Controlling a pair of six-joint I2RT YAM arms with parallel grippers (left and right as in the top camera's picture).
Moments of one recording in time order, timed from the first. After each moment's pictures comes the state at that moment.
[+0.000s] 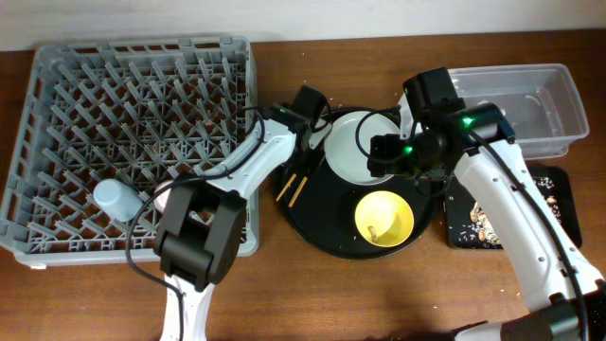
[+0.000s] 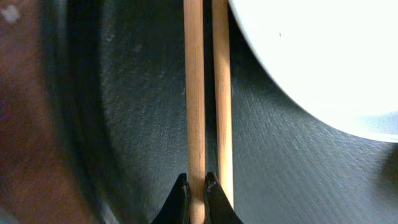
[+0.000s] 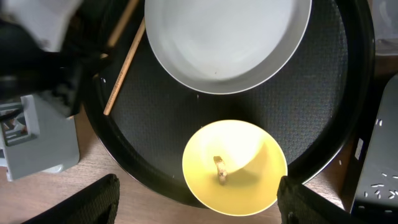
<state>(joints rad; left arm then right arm) -0.51 2.19 1.71 -0.89 0.02 0.06 0.25 1.58 1.49 -1.17 -0.16 0.31</state>
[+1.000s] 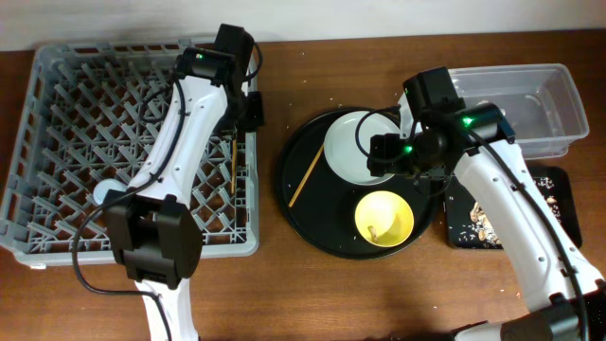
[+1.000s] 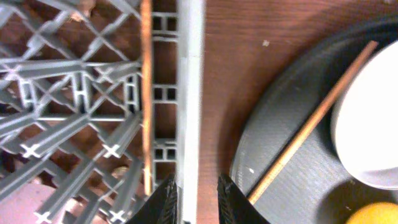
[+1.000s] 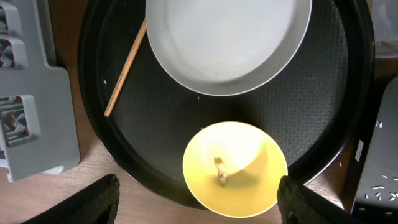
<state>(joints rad) -0.27 2.12 2.05 -1.29 0.02 -0.32 0.25 1.58 1.49 -1.17 -0.16 0.31</state>
